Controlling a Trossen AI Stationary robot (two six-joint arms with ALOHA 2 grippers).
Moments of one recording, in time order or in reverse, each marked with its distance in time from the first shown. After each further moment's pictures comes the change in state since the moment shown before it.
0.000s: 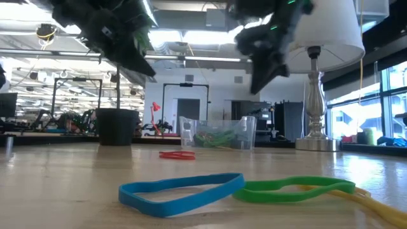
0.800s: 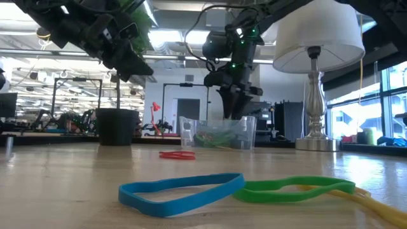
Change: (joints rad) left arm 0.219 -0.107 -0.173 0.245 0.245 -0.108; right arm -0.214 0.398 0.380 -0.131 0.037 -0.036
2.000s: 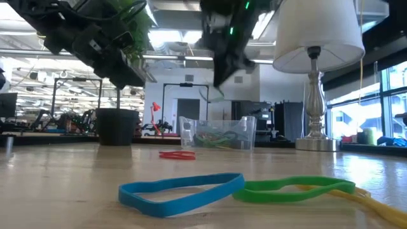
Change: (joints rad) left arm -0.012 -0.001 -0.053 -0.029 0.029 0.070; right arm 0.198 -0.144 -0.003 0.099 0.195 0.000
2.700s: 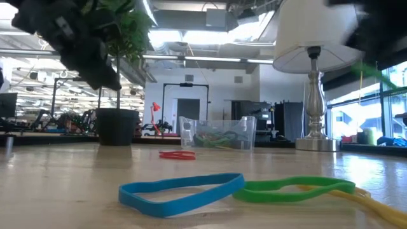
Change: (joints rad) left arm -0.477 0.046 0.058 -0.154 -0.384 -0.412; right arm 0.774 -0.491 -0.660 0.005 -0.052 0.439
